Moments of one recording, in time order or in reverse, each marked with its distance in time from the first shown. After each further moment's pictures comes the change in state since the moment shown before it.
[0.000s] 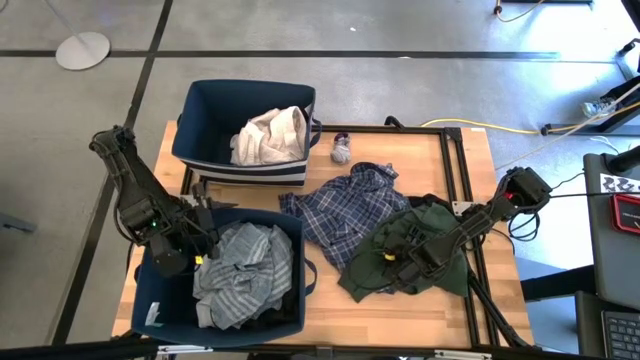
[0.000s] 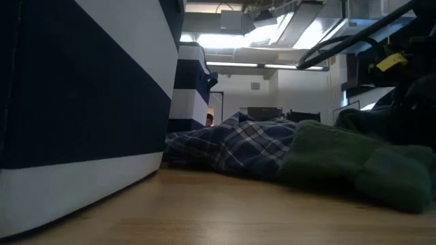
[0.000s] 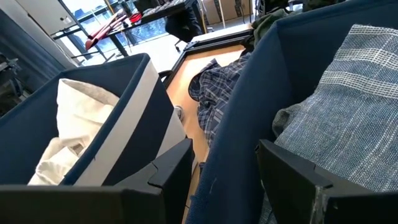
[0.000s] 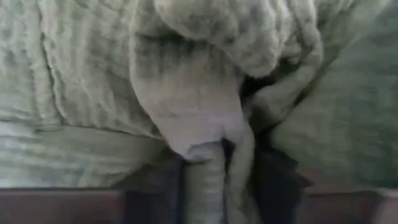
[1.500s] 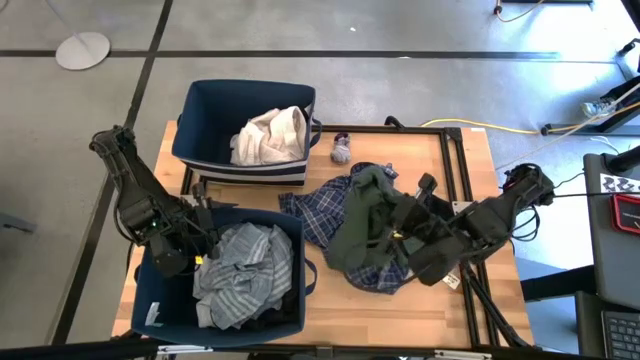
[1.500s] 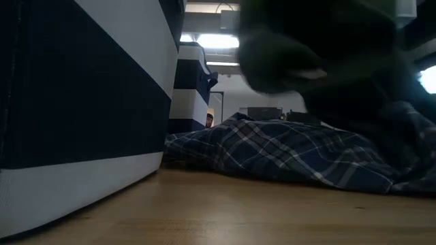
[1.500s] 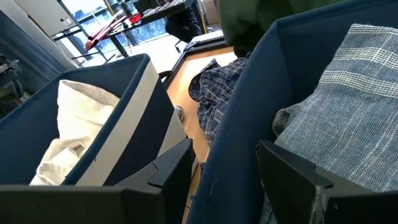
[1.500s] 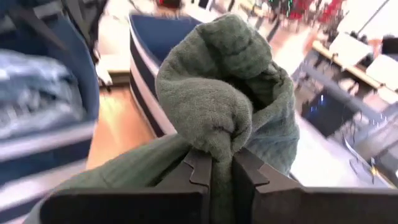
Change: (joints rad) left arm 0.000 0.000 0.000 0.000 0.000 0.007; right arm 0.000 0.001 1.098 -0.591 0.757 -0.578
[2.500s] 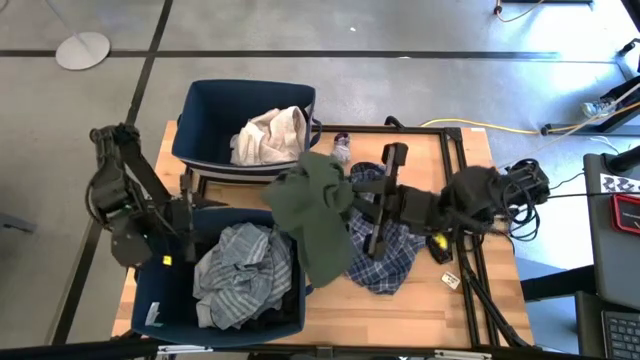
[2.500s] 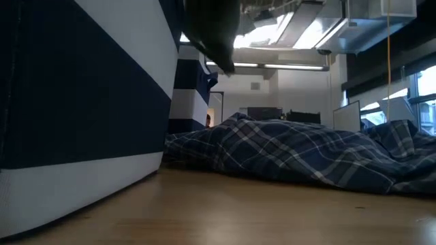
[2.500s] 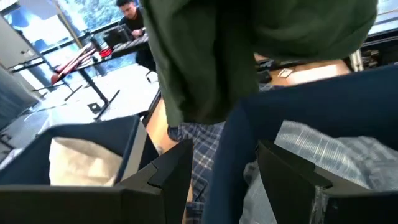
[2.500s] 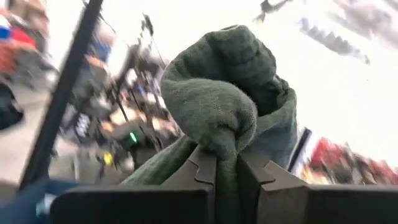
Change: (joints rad) left arm -0.091 -0.015 0.253 0.000 0.008 0.223; right arm -0.177 0.000 0.026 1.247 -0.648 -1.131
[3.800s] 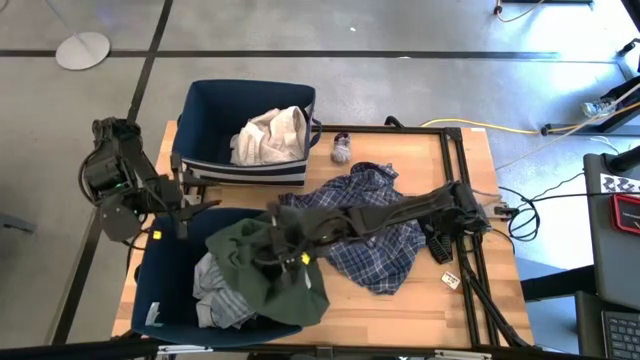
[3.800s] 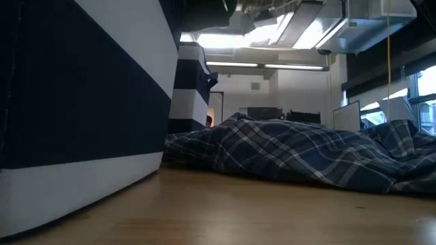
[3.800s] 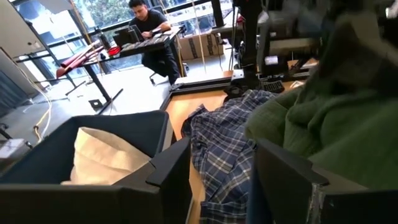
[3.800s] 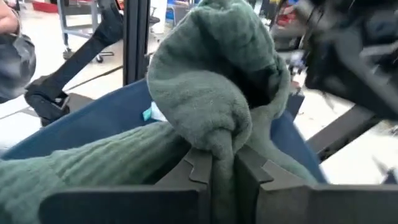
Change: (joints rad) left arm 0.001 -0.147 -0.007 -0.086 -0.041 -0.032; right arm -0.165 0.524 0.109 -0.008 -0.496 0.386
